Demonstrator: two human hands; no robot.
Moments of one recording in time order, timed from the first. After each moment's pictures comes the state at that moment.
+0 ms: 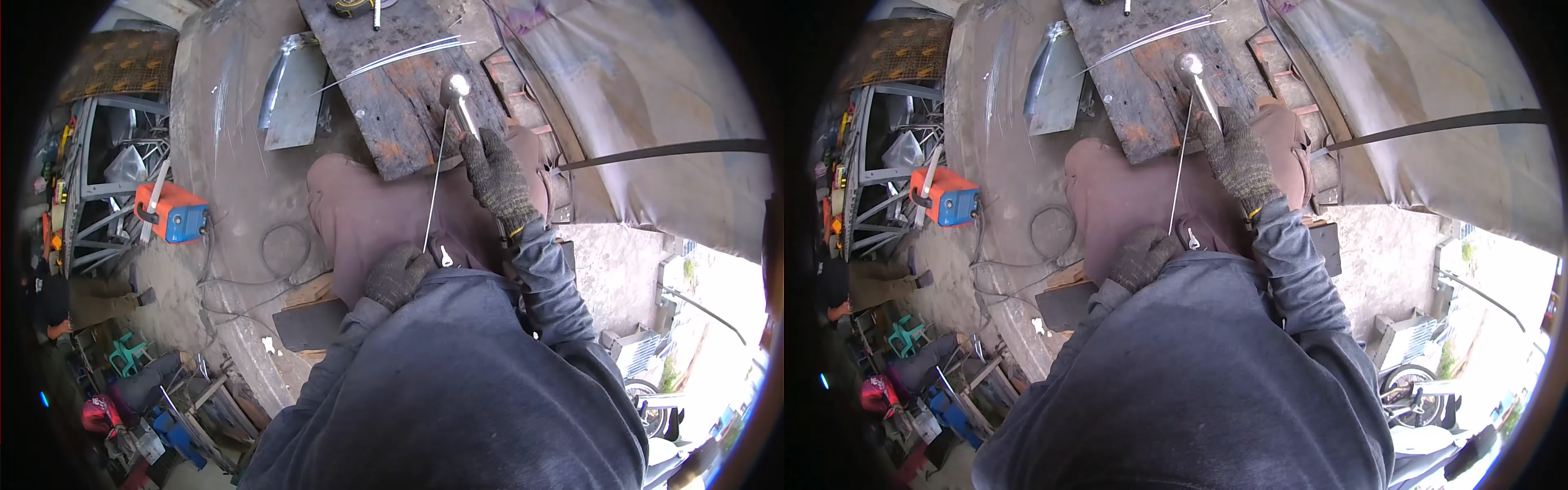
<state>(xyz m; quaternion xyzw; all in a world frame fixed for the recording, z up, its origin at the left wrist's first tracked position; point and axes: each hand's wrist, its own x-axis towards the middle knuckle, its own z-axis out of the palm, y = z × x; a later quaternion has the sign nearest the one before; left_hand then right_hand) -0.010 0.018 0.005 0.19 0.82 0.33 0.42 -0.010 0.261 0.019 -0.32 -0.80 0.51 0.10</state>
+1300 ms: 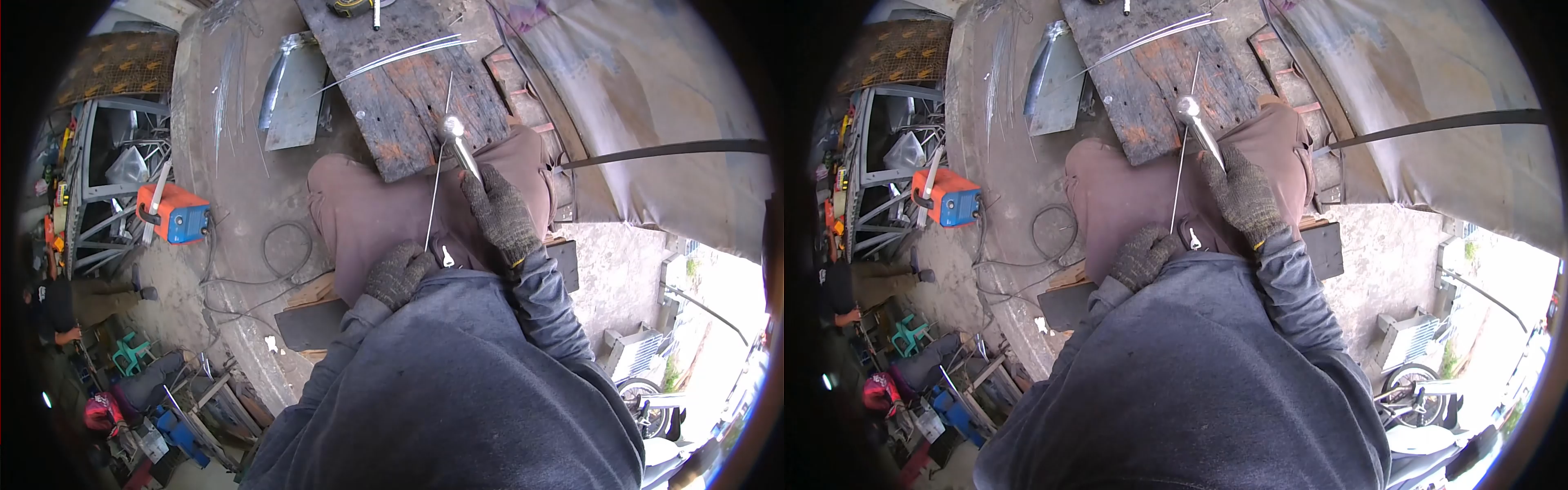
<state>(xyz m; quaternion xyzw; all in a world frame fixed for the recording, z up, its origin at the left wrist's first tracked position) -0.012 0.017 0.005 0.23 0.81 0.35 0.40 0.040 0.246 0.009 -0.19 -0.86 0.47 0.08</state>
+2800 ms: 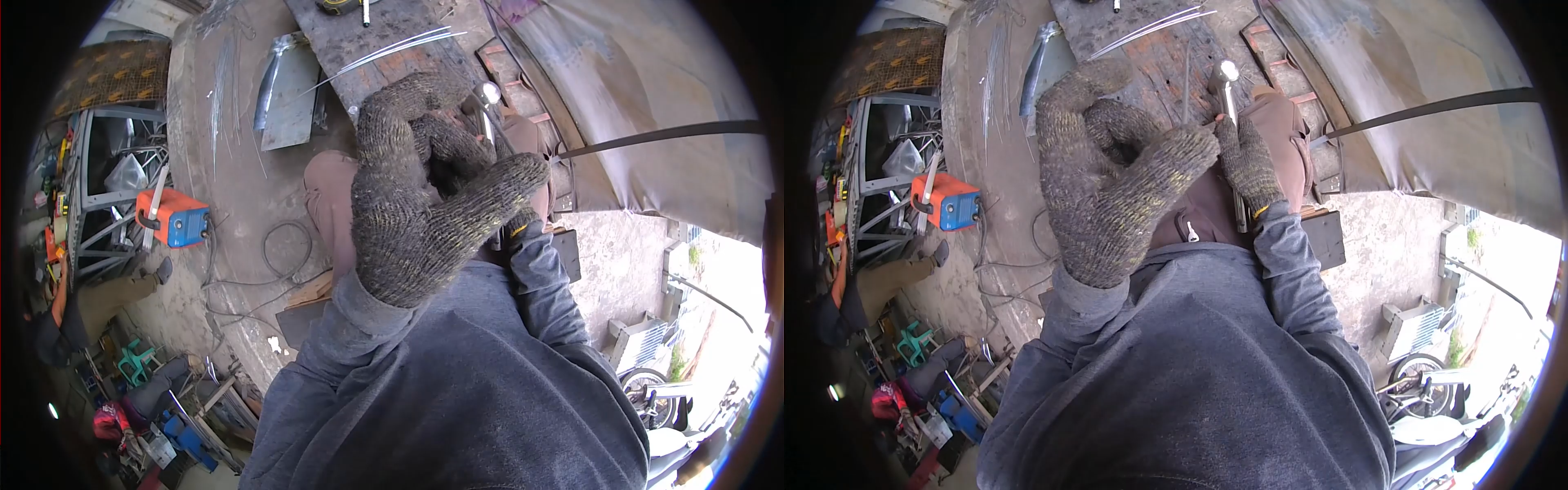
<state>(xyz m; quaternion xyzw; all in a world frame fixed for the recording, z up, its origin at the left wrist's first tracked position) -0.054 0.123 0.164 0.33 0.58 0.74 0.11 0.016 0.268 -0.003 -0.36 -0.77 0.52 0.11</state>
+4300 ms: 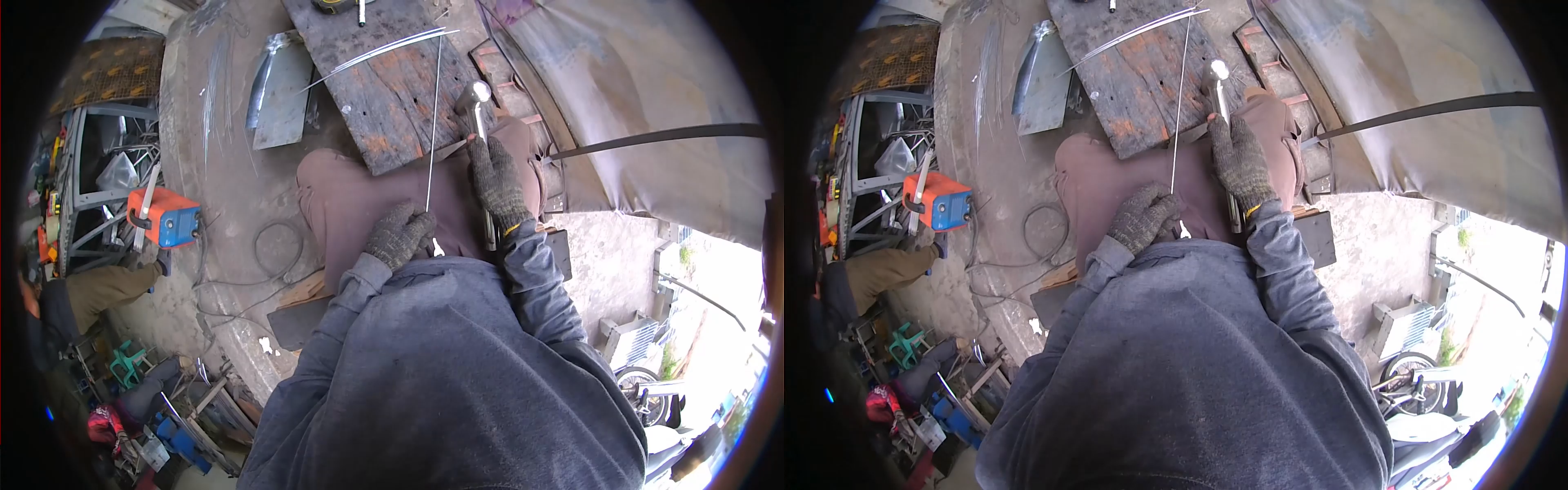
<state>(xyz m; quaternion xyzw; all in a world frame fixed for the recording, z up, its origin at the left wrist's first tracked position) -0.042 0.061 -0.005 0.13 0.73 0.46 0.50 0.016 0.267 0.007 -0.40 -0.75 0.52 0.05</state>
